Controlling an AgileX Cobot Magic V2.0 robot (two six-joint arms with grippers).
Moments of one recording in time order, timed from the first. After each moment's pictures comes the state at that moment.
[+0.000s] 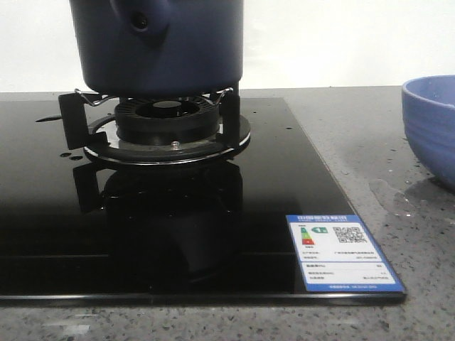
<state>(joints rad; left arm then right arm) -0.25 0.69 -0.72 -1.61 0.30 1.60 -0.25 1.21 -0.85 0.41 0.98 -0.05</state>
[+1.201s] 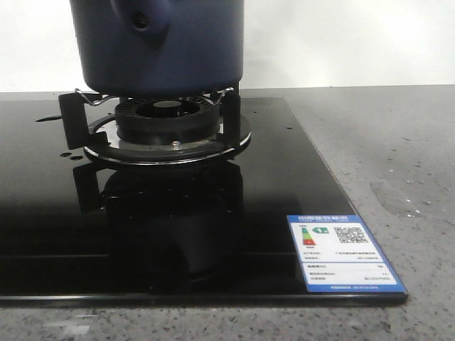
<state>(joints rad) -0.25 0.69 -0.72 -1.61 0.29 1.60 0.14 1.66 -1.99 0.45 1.27 -0.05</state>
